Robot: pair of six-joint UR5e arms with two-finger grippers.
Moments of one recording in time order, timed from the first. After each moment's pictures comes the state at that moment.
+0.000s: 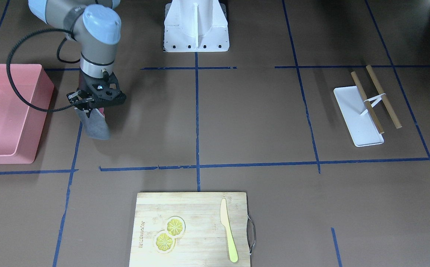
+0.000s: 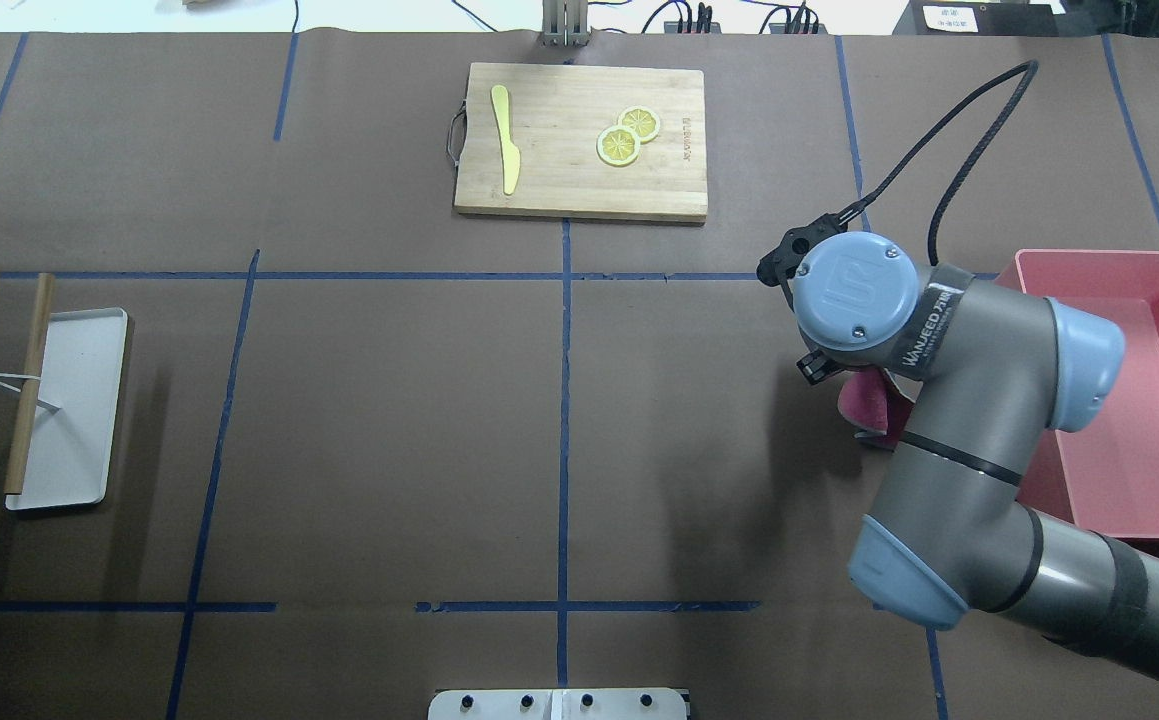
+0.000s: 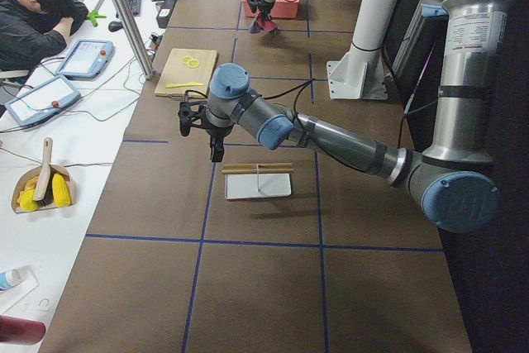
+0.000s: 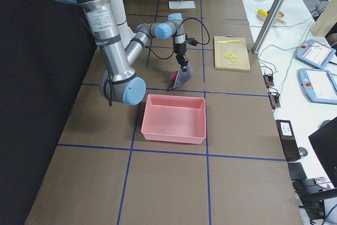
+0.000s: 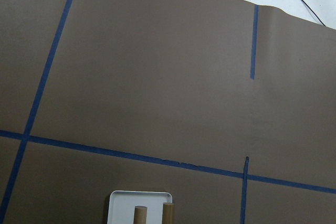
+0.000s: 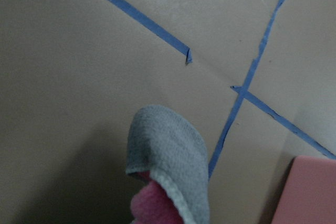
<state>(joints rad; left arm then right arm) -1.42 -1.59 -1.88 -1.90 -2.39 -0.77 0.57 -1.15 1.91 -1.92 1.58 0.59</state>
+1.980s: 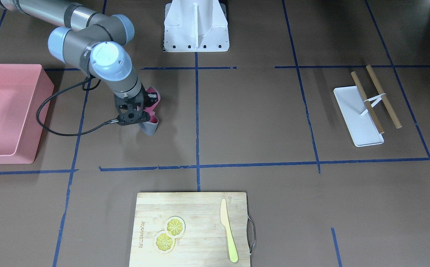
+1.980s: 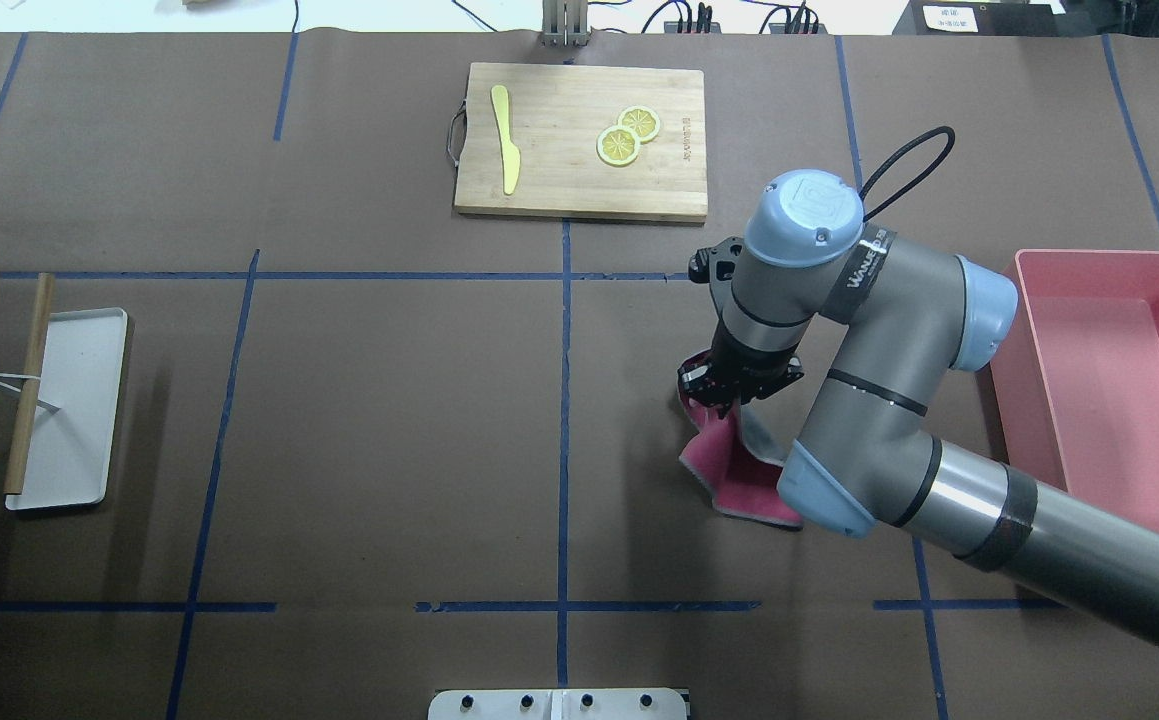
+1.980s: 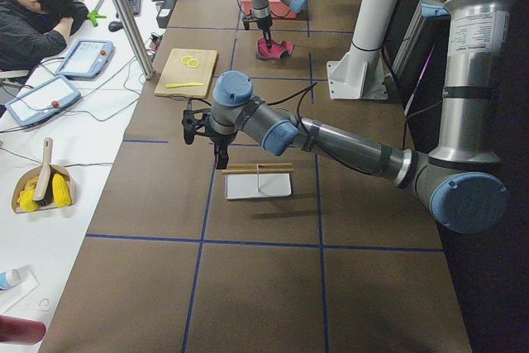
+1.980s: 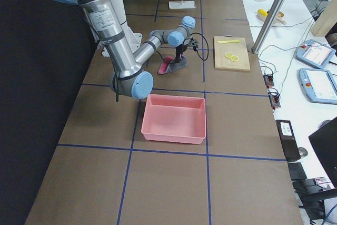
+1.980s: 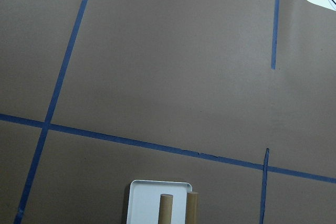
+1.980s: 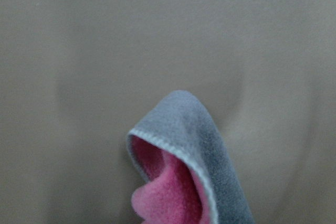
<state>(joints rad) -1.42 -1.56 -1.87 -1.90 -2.39 -0.76 0.64 -1.03 1.64 -1.62 2.14 0.89</state>
